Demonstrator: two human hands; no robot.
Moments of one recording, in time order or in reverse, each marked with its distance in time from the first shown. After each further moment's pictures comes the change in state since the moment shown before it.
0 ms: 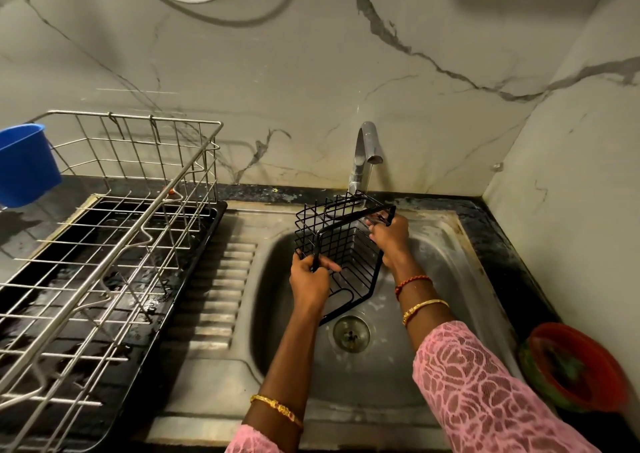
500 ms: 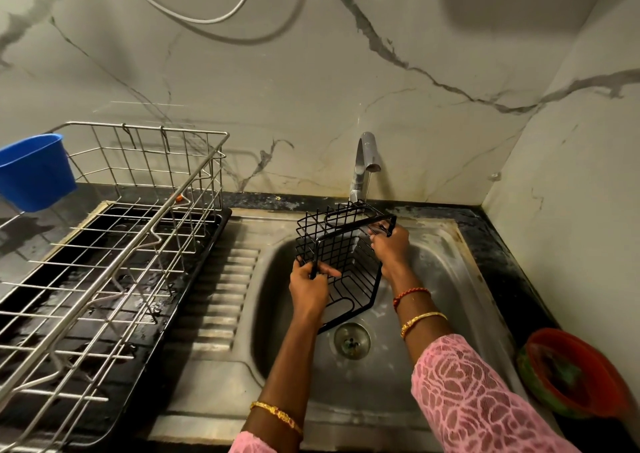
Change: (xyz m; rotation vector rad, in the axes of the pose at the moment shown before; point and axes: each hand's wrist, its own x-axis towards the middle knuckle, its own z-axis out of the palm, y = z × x) left_hand -0.012 0.002 -0.004 0.008 0.031 0.035; right_hand -0.033 -0.010 -0.010 0.008 0.018 -0.035
